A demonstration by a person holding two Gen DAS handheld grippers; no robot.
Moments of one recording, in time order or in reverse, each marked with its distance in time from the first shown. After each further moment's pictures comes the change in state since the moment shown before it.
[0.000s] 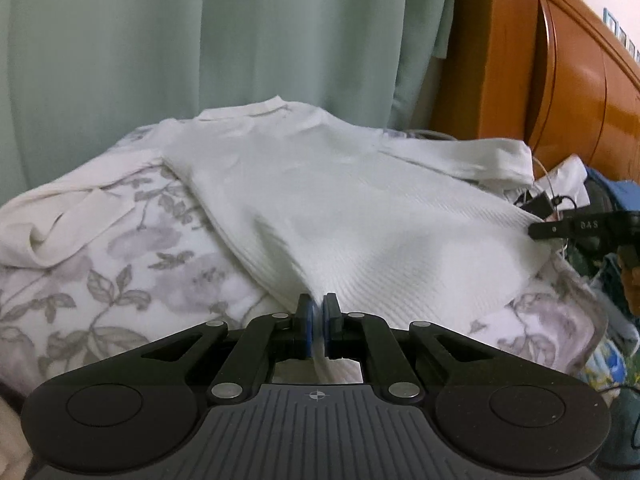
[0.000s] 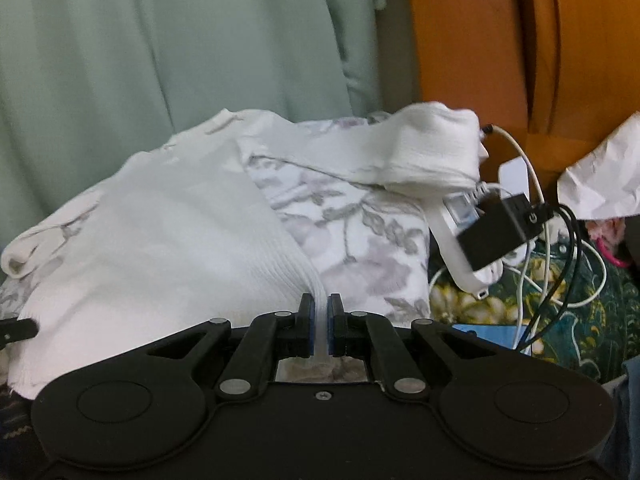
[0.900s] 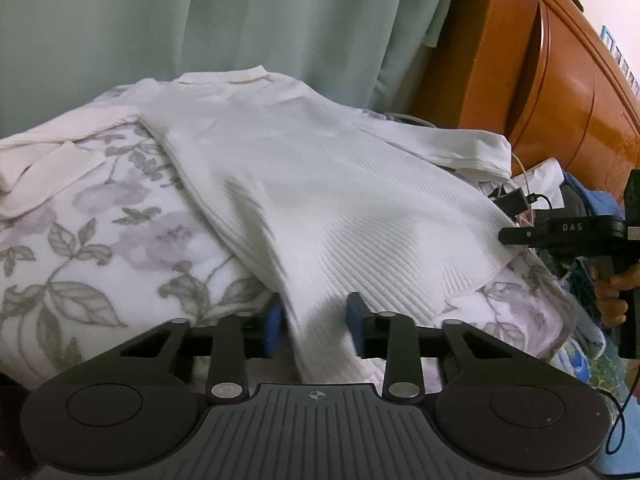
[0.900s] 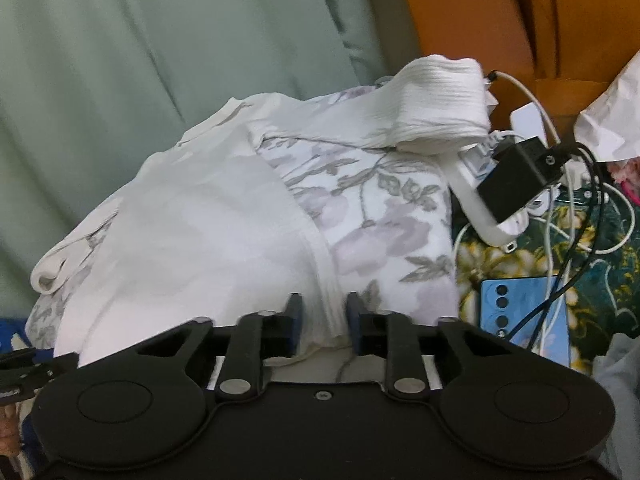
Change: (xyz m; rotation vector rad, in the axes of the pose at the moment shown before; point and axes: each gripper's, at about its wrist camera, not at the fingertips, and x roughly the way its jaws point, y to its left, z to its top) left arm 0.009 0.004 -0.009 -0.090 0.058 -0.110; right arm 0.004 -0.004 -0.012 0.127 0.066 0.117
